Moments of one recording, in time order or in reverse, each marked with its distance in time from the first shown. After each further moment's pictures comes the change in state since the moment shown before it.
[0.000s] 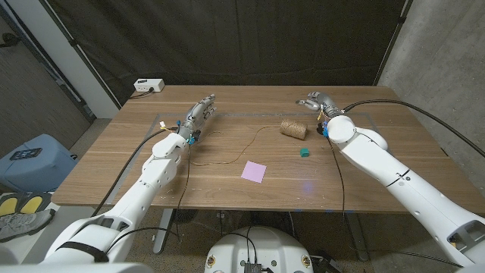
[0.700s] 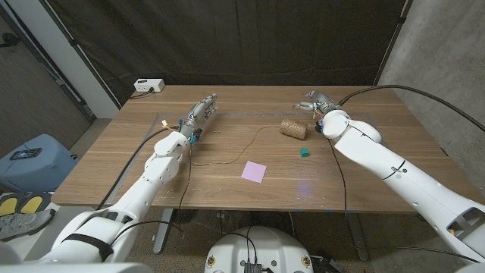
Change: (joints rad) left arm -0.037 -0.017 0.013 0.062 -0.004 -0.015 -0.019; left_hand 0.015 0.005 0.007 -0.023 0.014 0.000 0.000 0.000 0.000 0.000 0.000 0.000 0.000 0.000 0.000 0.000 0.000 0.004 -0.003 0.000 0.000; right arm 0.102 -0.048 -0.120 -0.084 -0.116 -0.233 0.112; right_hand 0.068 -0.058 0.021 0.012 0.013 -0.017 0.005 0.000 0.010 -0.017 0.033 0.008 0.023 -0.036 0.039 -0.004 0.010 -0.040 0.039 -0.012 0.000
